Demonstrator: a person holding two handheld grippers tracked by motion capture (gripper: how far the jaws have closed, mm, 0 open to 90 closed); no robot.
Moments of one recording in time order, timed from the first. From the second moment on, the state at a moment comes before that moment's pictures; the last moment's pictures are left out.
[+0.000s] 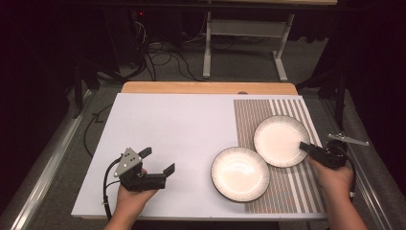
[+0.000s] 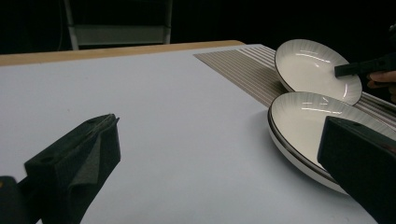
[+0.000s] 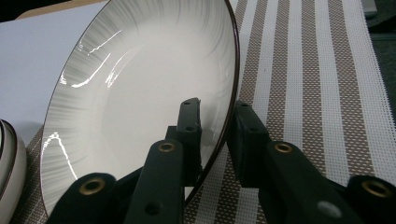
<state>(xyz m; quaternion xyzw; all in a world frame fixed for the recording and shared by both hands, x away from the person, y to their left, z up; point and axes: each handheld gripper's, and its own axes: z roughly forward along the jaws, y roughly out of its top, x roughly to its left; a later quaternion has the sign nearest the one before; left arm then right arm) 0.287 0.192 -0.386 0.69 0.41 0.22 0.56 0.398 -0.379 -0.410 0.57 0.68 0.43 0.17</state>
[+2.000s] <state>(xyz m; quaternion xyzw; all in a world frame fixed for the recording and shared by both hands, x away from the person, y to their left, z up) 0.287 0.227 -0.383 0.68 0.40 0.29 0.54 0.308 -0.243 -0.363 0.35 0.74 0.51 0.26</state>
